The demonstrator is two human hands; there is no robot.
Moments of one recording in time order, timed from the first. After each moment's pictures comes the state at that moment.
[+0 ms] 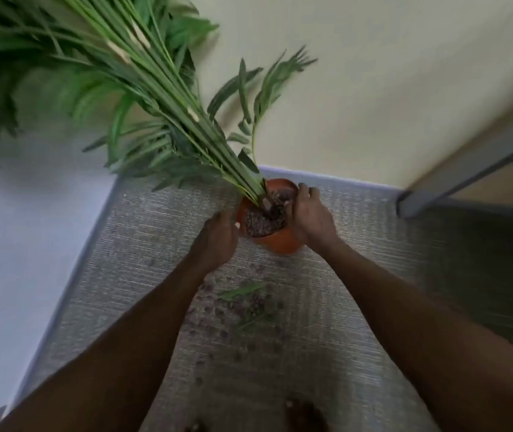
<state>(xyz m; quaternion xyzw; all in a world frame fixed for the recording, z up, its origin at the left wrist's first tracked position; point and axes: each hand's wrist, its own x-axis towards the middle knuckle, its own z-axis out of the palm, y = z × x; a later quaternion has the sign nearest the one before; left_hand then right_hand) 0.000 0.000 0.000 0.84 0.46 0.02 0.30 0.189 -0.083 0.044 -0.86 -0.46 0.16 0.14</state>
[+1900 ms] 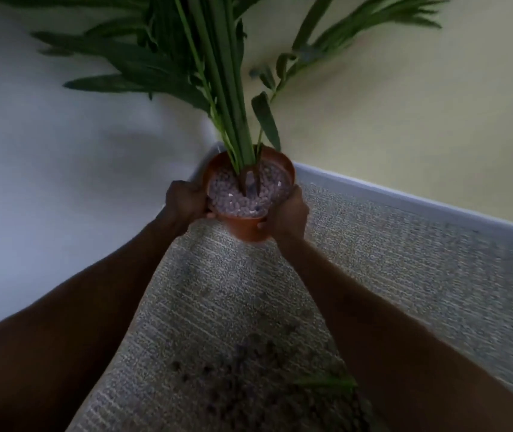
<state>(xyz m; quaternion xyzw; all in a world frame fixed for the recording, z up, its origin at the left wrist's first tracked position) -0.146 0.215 -0.113 0.51 0.66 0.29 0.48 0.026 0.149 -0.149 -0.77 -0.31 0.32 0.46</state>
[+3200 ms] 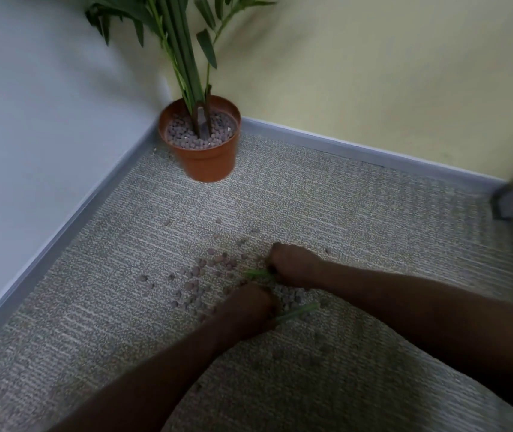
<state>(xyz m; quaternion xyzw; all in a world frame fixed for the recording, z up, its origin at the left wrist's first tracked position) -0.079 -0.129 -0.212 0.94 0.25 -0.07 0.22 0.087 -0.109 -0.190 -0.60 -0.76 0.21 -0.12</state>
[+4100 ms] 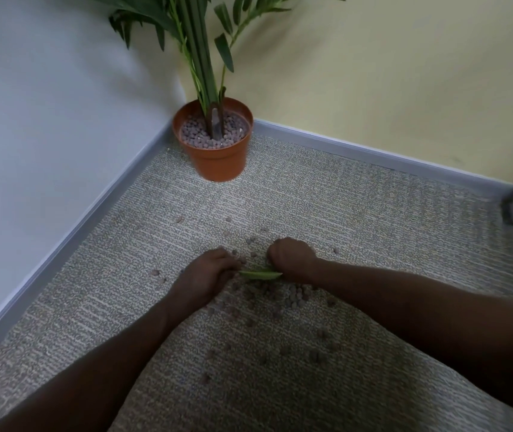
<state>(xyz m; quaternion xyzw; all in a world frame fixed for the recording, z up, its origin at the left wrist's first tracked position) -0.164 -0.074 -0.199 0.90 0.33 0.15 0.25 0.063 -0.101 -0.180 -0.62 -0.76 0.14 -0.13</state>
